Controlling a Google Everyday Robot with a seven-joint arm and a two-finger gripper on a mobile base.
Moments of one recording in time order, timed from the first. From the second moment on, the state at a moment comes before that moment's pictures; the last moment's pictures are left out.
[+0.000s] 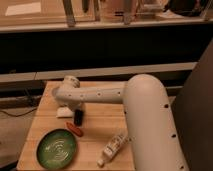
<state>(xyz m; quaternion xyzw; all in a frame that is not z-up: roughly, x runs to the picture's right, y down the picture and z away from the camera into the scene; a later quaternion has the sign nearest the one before) -0.166 0.132 0.883 -0.18 -0.18 -0.68 0.69</state>
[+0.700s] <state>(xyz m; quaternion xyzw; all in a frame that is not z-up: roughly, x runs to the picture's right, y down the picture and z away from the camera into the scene) -0.168 0.121 0.875 -0.17 -0.17 -0.68 0.69</state>
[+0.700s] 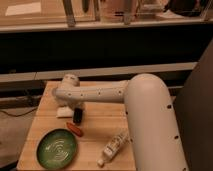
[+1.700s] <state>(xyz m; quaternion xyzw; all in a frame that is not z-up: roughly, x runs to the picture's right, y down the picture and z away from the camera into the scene) -0.203 0.109 0.868 -0.17 -0.17 -0.69 0.68</state>
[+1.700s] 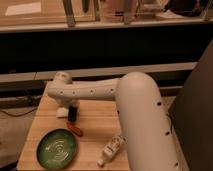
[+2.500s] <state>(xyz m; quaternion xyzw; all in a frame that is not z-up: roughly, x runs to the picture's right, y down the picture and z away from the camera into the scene) -0.230 0.113 0.874 -0.16 -0.19 -0.71 0.66</state>
